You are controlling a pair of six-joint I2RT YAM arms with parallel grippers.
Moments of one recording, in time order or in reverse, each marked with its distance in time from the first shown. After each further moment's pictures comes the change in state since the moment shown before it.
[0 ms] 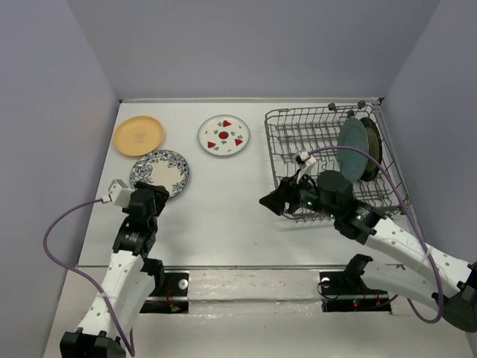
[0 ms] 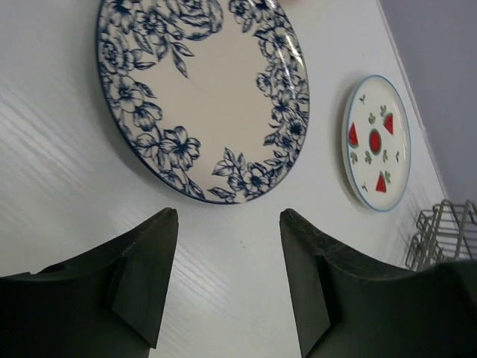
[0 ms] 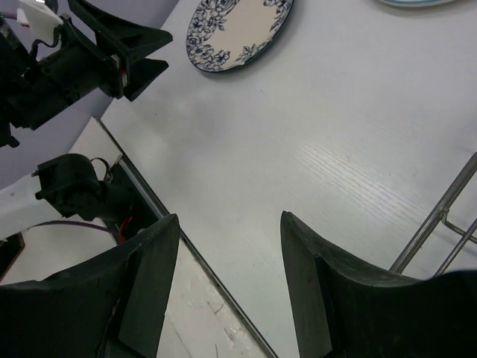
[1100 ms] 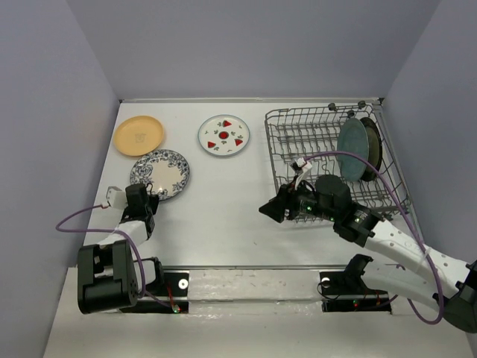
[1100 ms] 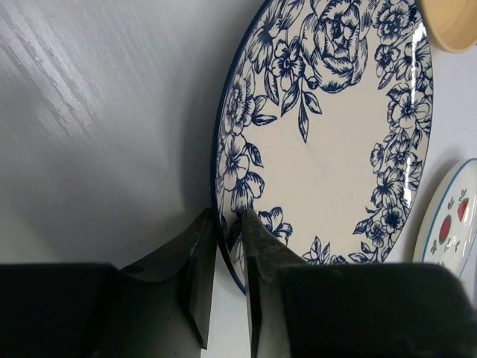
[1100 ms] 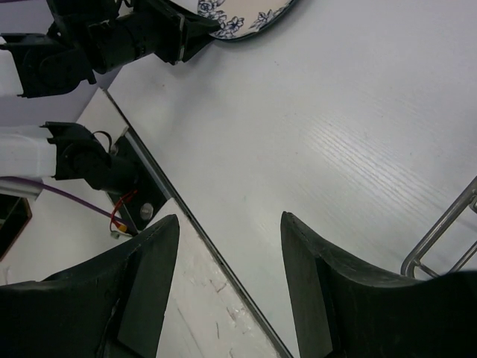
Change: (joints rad) left arm 0.333 0.590 -0.118 0.521 0.169 -0.101; right arm 0.011 -0.029 -0.068 0.009 -0.074 -0.003
